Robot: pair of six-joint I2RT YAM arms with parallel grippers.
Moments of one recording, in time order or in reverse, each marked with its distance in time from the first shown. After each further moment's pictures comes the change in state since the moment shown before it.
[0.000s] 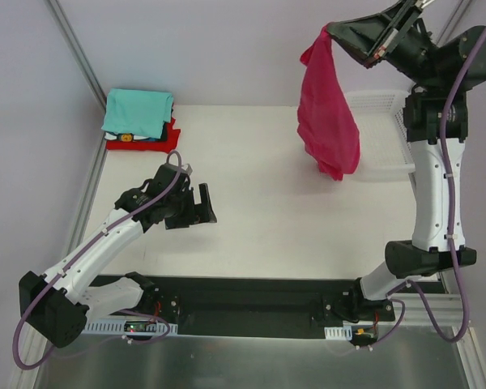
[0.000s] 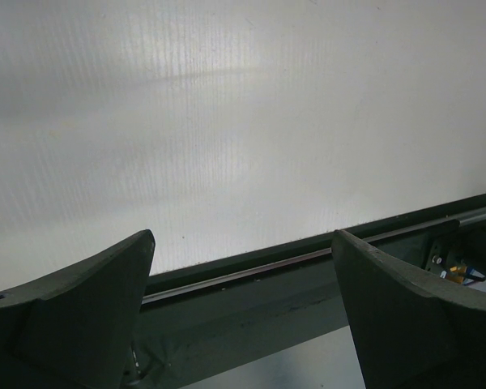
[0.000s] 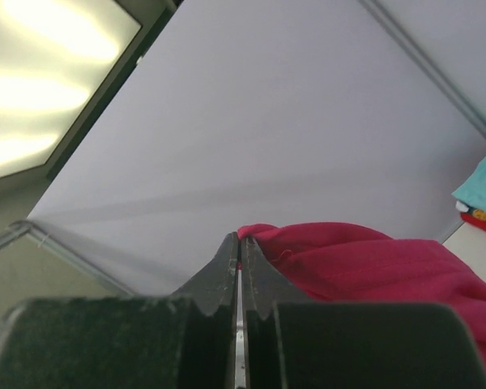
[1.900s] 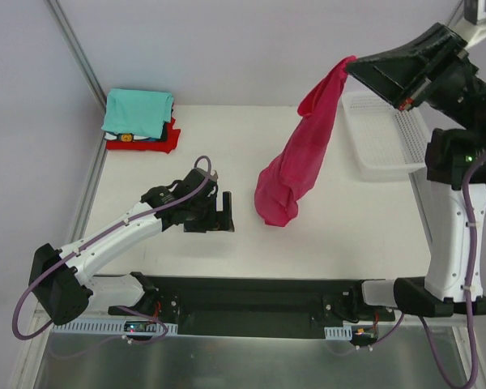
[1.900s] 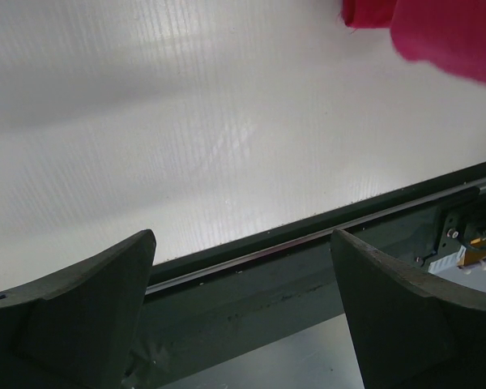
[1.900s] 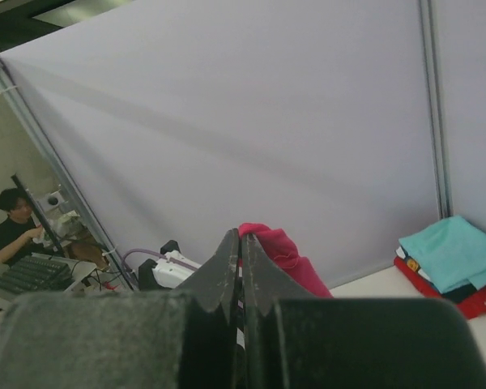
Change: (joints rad) left arm -0.216 0.139 0.056 0.029 -0.062 -0.060; right arm 0.023 -0.213 -0.144 0.211 -0.149 -0.210
